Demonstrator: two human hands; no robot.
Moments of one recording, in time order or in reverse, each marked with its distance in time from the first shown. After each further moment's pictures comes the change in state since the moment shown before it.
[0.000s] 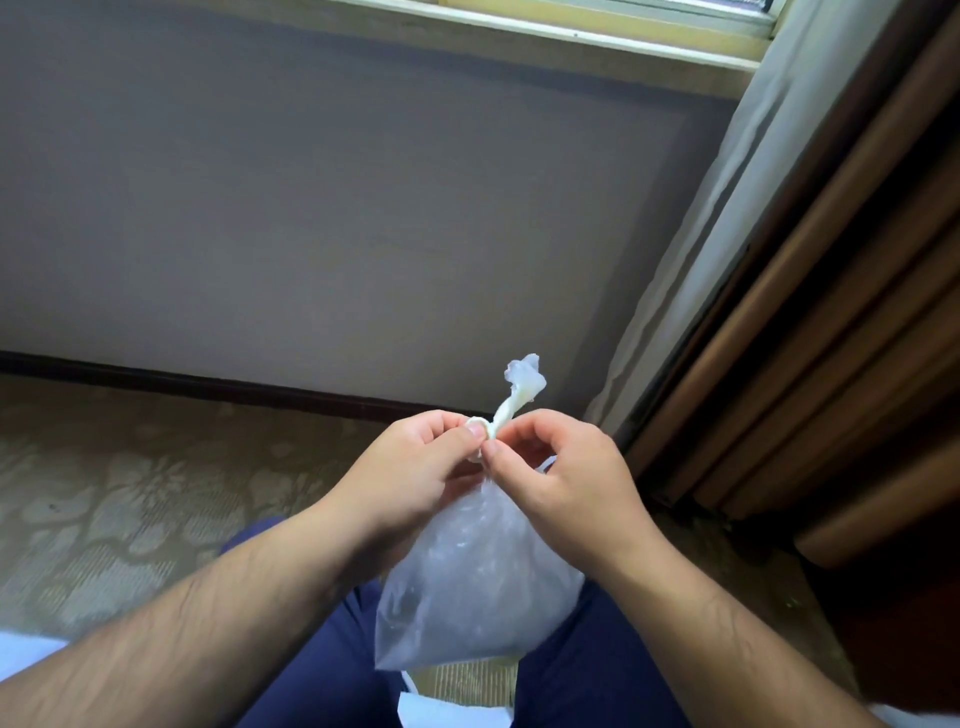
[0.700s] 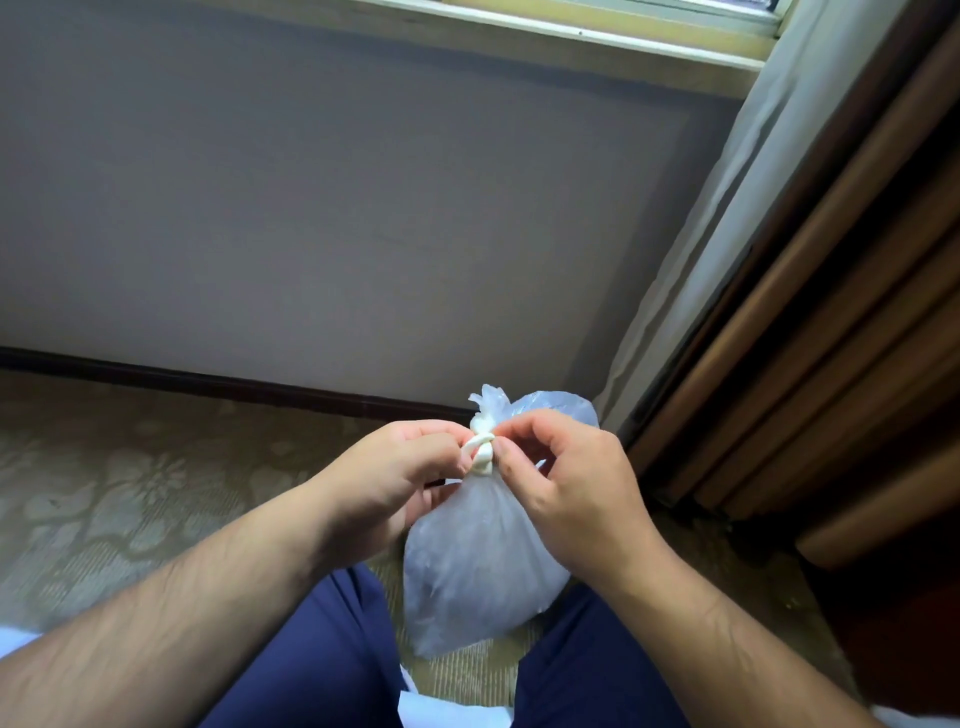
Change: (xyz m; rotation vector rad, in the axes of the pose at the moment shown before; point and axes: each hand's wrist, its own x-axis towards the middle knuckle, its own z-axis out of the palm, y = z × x) left_hand 0.002 0.005 -0.021 0.038 -0.222 -0.051; right_hand -0.001 0.000 0.002 -0.048 0.048 -0.097
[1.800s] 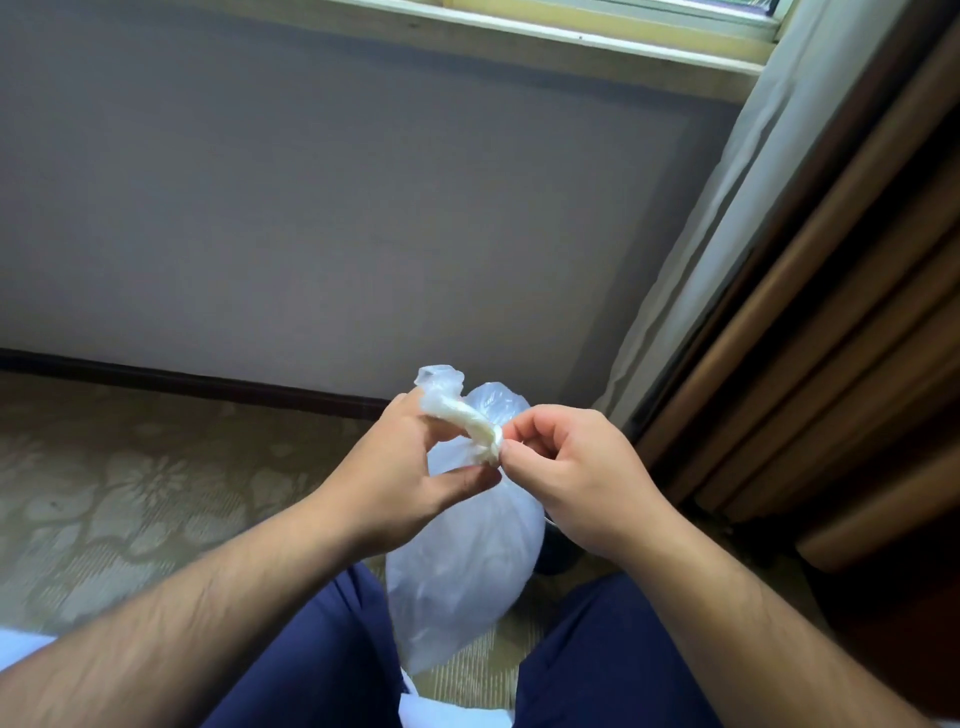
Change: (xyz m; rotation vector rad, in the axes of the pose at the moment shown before) left_hand 0.012 -0.006 -0.011 0.869 0.132 0.491; right_hand 0.013 -0.006 -0.014 0.110 -0.215 0.136
